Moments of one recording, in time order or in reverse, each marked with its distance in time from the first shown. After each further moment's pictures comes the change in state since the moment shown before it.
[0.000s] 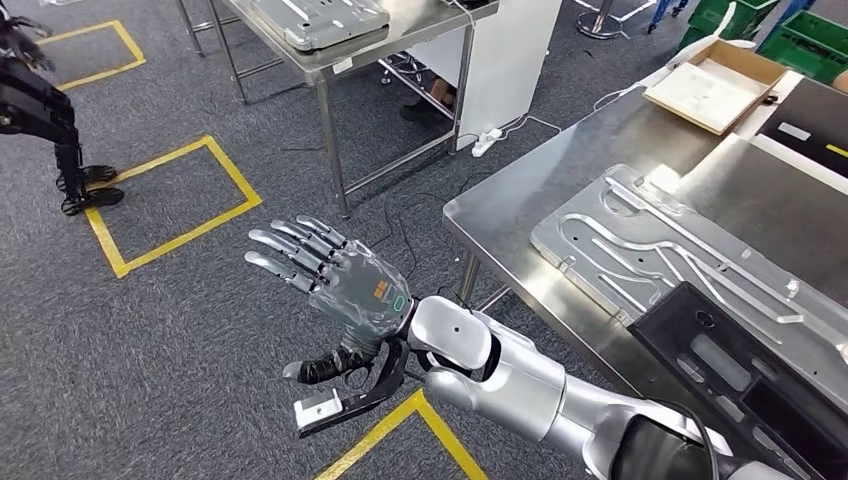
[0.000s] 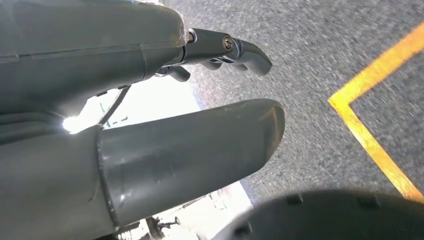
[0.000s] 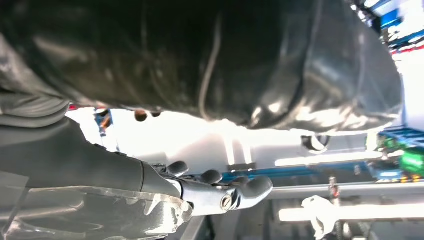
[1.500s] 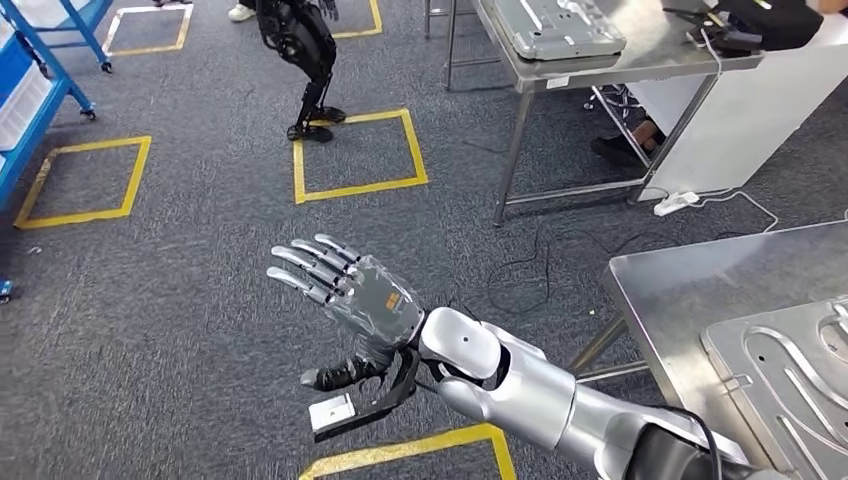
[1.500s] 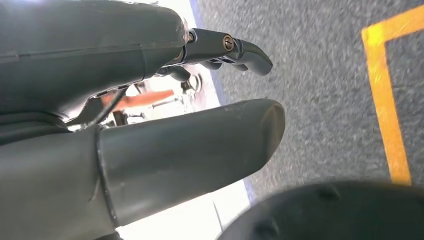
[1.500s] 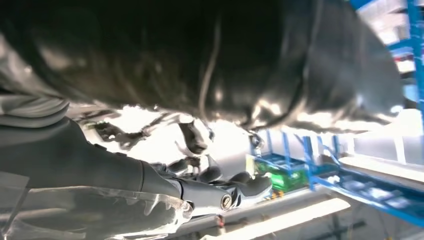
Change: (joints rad) left arm 0.001 -0.009 -0.021 0.000 0.005 0.023 0.041; right arm 0.032 -0.036 0.013 0.007 -0.018 0.010 0.012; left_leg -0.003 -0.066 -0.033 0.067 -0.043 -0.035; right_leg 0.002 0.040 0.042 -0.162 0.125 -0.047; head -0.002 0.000
